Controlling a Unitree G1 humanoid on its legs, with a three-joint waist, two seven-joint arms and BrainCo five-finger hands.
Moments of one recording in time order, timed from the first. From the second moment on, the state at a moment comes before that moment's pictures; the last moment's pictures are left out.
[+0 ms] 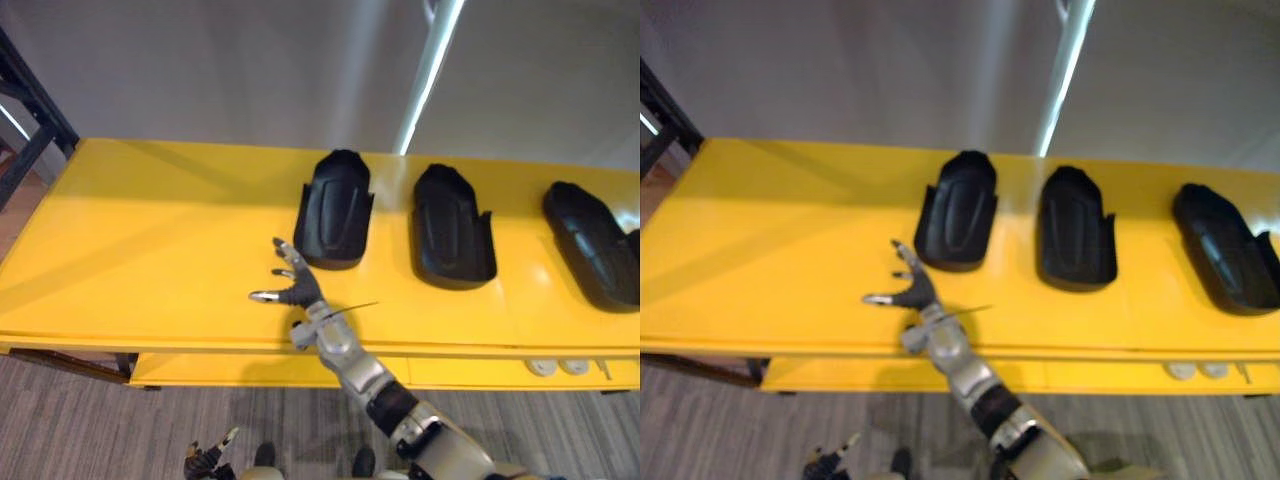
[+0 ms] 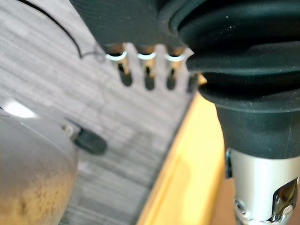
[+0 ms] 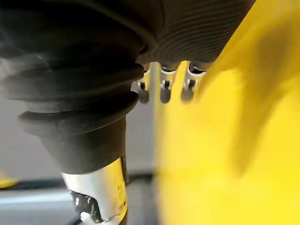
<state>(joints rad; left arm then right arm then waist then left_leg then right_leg) 0.11 0.04 0.26 1.02 -0.25 -0.11 0.24 -0.46 0.08 0.69 0.29 0.29 -0.22 -0.03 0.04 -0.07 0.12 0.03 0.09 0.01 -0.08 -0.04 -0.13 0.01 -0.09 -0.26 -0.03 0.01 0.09</state>
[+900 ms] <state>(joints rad) 0.18 0.05 0.30 1.08 -0.18 -0.09 0.15 -0.04 -0.13 -0.42 -0.35 0.28 -0.34 -0.19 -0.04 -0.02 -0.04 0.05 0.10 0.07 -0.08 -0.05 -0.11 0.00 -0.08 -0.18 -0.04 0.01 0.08</state>
